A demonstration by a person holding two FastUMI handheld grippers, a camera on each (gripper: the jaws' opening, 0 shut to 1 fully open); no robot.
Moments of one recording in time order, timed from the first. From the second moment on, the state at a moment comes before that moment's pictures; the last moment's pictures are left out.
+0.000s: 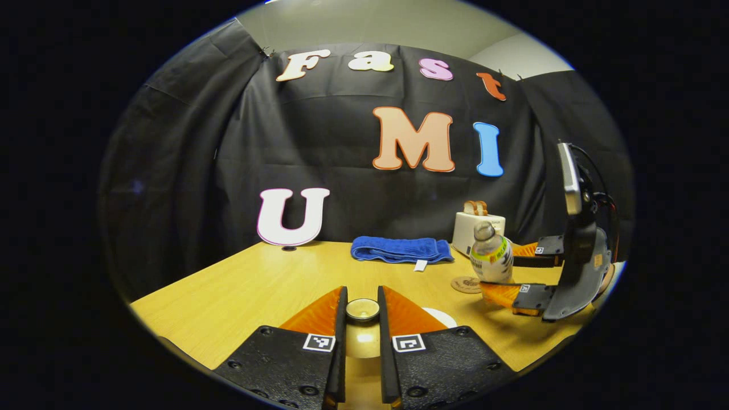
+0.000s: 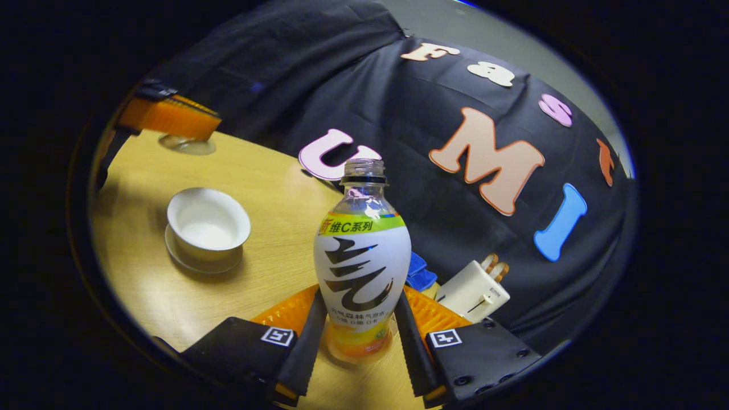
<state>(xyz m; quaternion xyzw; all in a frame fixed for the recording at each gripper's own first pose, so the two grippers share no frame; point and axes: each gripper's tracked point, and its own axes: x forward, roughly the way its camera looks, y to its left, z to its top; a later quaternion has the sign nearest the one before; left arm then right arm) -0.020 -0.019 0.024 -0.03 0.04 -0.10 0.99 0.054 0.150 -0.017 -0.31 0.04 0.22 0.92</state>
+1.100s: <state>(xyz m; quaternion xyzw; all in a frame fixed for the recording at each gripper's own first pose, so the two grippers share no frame) -0.032 -0.046 0.038 -0.02 0.02 -0.13 0.99 0.176 0.110 -0.010 0.00 0.06 0.12 0.99</state>
